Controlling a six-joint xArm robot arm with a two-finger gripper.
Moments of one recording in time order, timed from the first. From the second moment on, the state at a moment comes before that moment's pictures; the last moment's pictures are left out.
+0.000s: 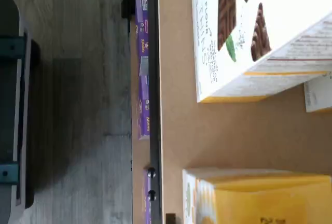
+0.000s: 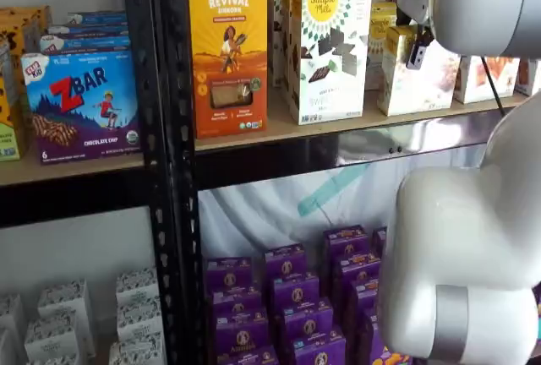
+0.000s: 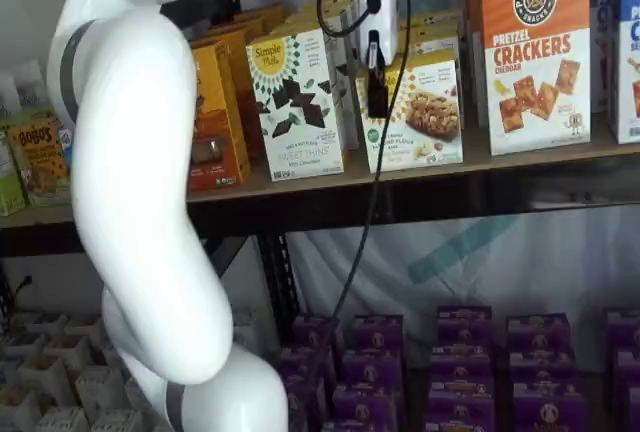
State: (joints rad) arm -0.45 -0.26 -1.40 0.22 1.59 -1.99
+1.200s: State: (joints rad) arm -0.45 -0.28 -1.39 0.22 1.58 -1.99
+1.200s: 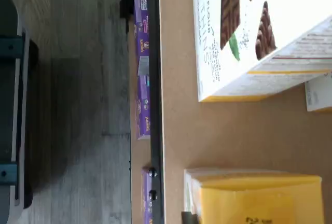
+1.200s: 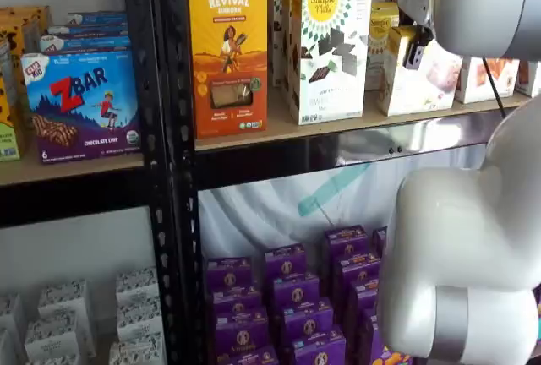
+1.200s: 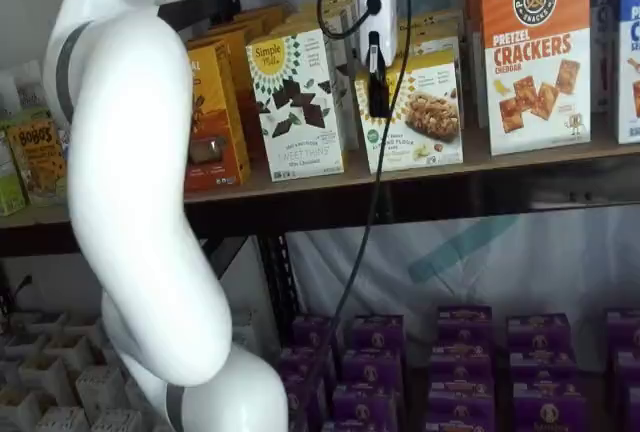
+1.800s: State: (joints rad) arm -0.46 -0.28 -1.40 0.21 1.62 -2.00
